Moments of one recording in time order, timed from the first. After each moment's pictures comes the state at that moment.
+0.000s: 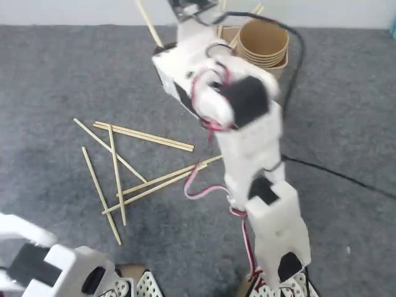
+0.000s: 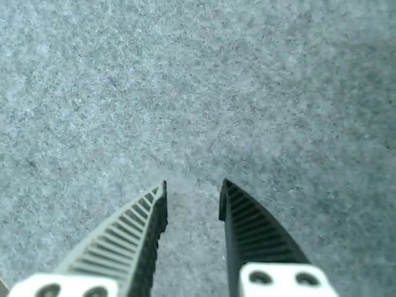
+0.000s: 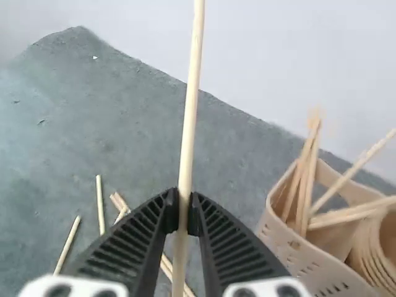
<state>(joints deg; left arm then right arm) -73.0 -3.9 26.1 55.5 -17.9 -36.5 29.0 -93.6 100.3 -0.7</state>
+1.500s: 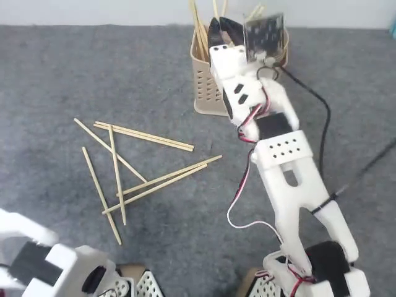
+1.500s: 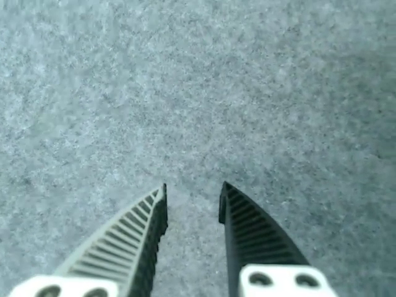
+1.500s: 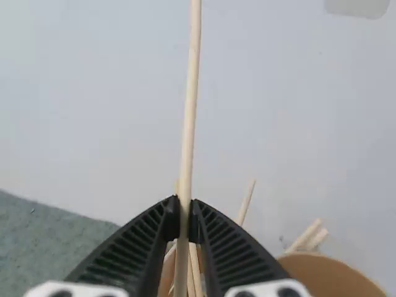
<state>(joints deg) -71.2 -3.9 27.6 53.0 -17.9 -21.5 -13.8 22.9 -4.1 0.2</state>
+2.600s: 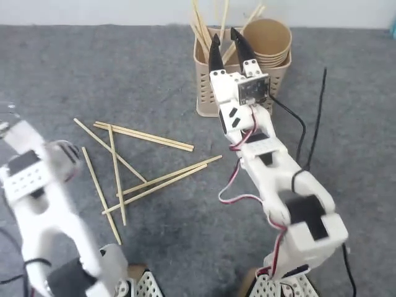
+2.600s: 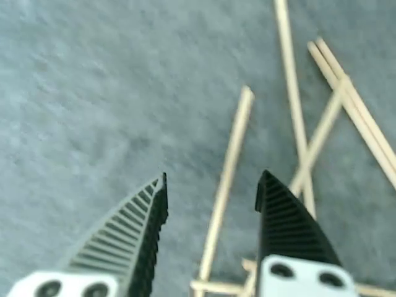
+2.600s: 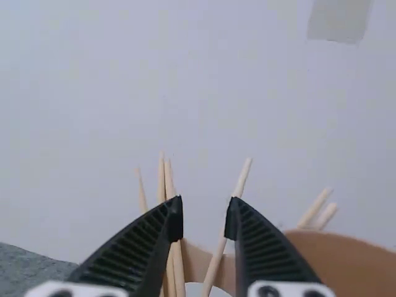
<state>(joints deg) -38.3 -23.4 43.6 62.1 13.2 -20.4 5.4 36.9 -52.2 3.6</state>
